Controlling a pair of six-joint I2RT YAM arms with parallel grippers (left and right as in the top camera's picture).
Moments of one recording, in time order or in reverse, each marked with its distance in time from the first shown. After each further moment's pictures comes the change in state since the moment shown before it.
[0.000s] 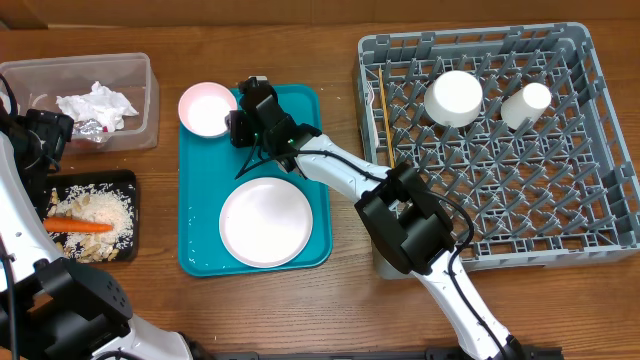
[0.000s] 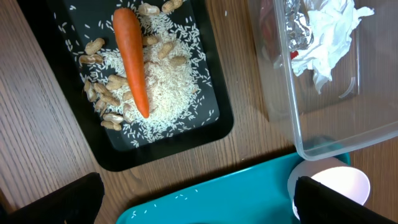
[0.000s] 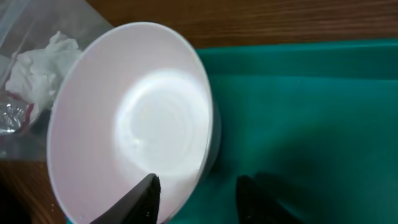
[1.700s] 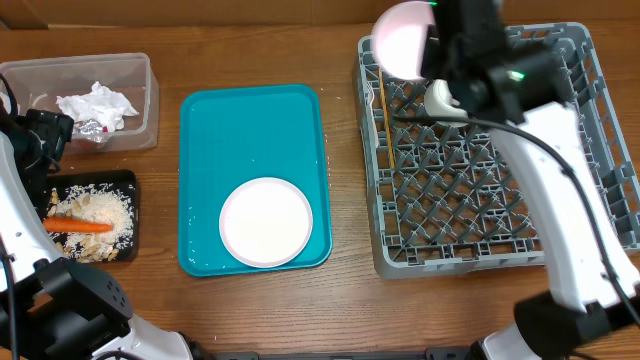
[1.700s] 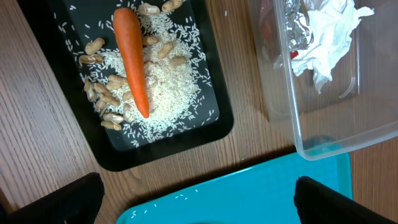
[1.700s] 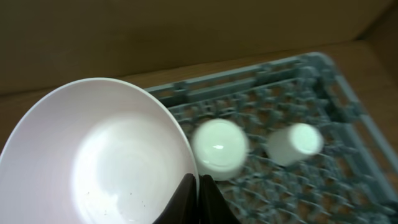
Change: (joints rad) left arm 0.000 0.000 0.000 0.000 0.000 0.000; right arm -0.393 -0.788 0.114 -1.091 0.531 -0.215
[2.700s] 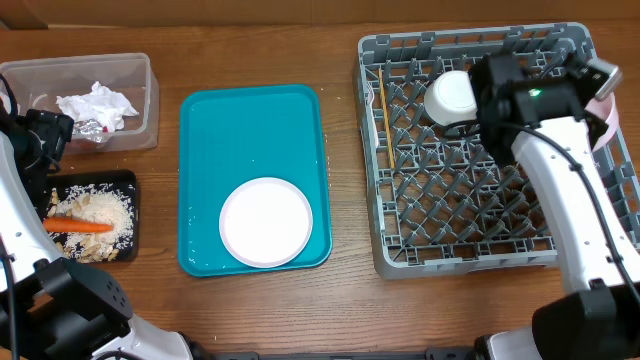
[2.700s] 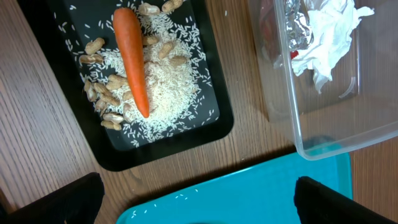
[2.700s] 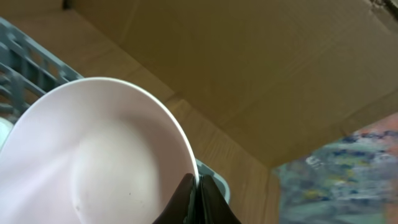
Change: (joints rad) left arm 0.000 0.000 0.000 0.000 0.000 0.000; right arm -0.199 -0.076 -0.475 -0.287 0.786 0.530
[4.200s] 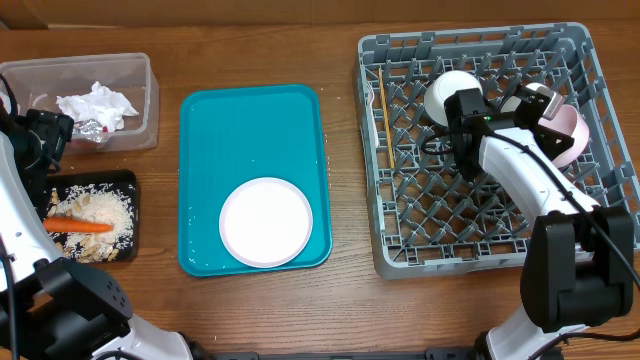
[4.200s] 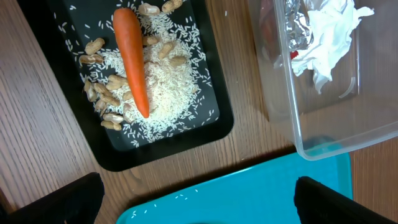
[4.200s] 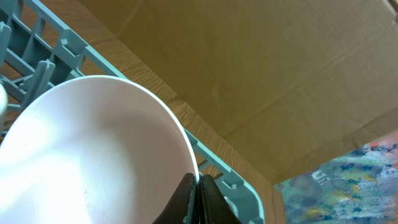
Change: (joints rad) left arm 0.000 0.000 0.000 0.000 0.000 0.000; right arm -0.025 0.165 -0.325 0.513 0.153 -0.140
